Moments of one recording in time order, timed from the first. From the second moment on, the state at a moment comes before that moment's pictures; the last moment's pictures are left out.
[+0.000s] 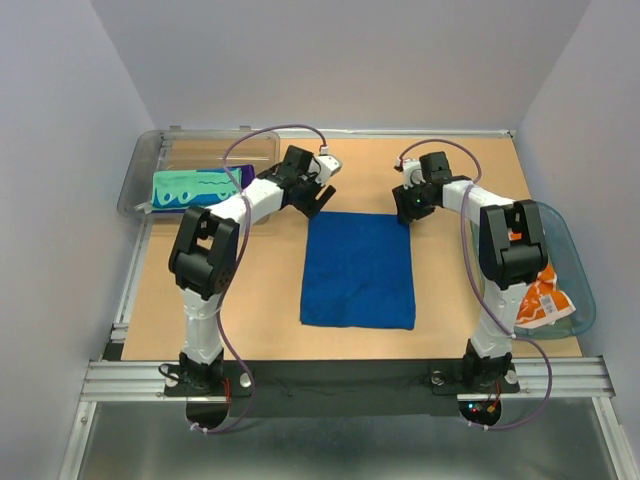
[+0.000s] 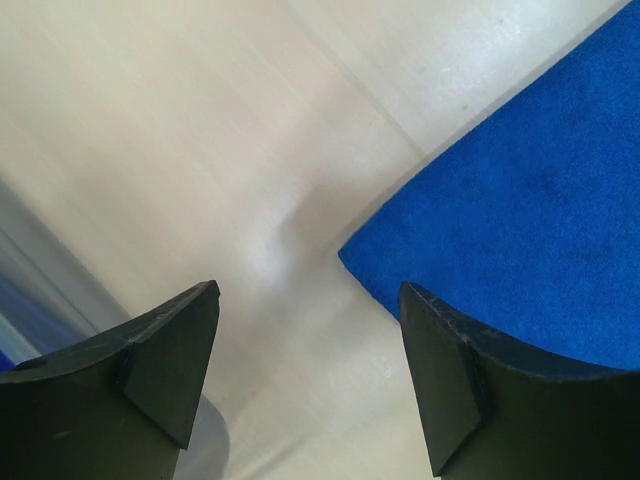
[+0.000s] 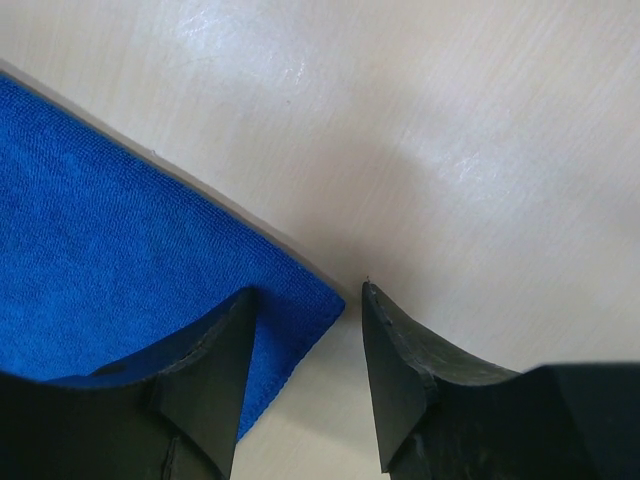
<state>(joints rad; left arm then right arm) -0.48 1.98 1.49 -0.35 0.05 0.33 0.17 1.99 1.36 -0.38 -0.26 -0.24</state>
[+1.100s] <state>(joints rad) -0.42 2.24 1.77 -0.57 0.31 0.45 0.14 2.00 1.36 -0.38 -0.31 -0.29</state>
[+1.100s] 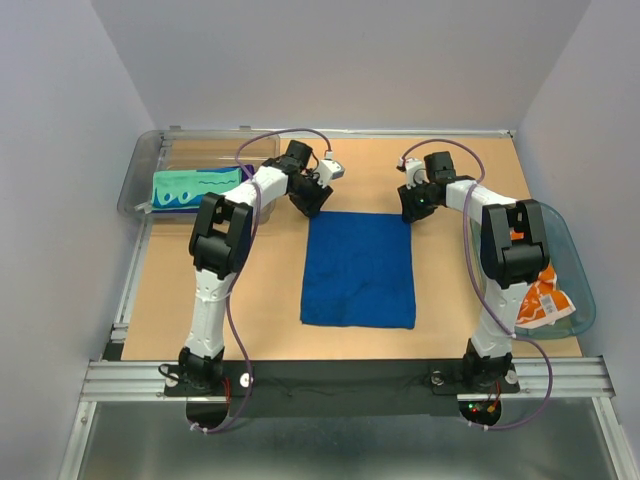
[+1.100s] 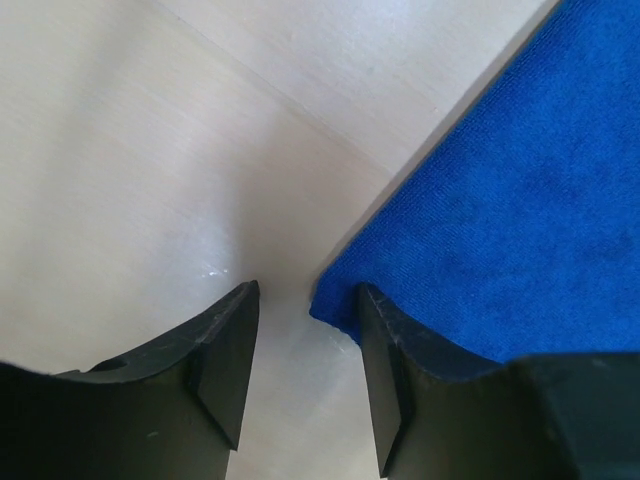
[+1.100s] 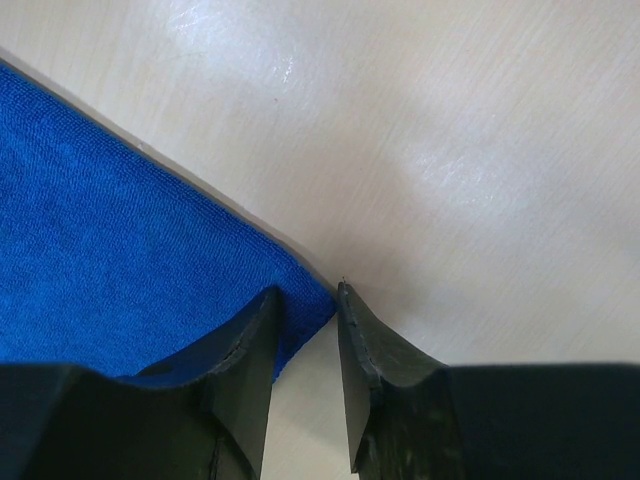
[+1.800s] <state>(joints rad) -0.42 2.27 1.81 -0.63 0.33 0.45 0.14 2.01 1.37 -0.38 -0.31 -0.30</state>
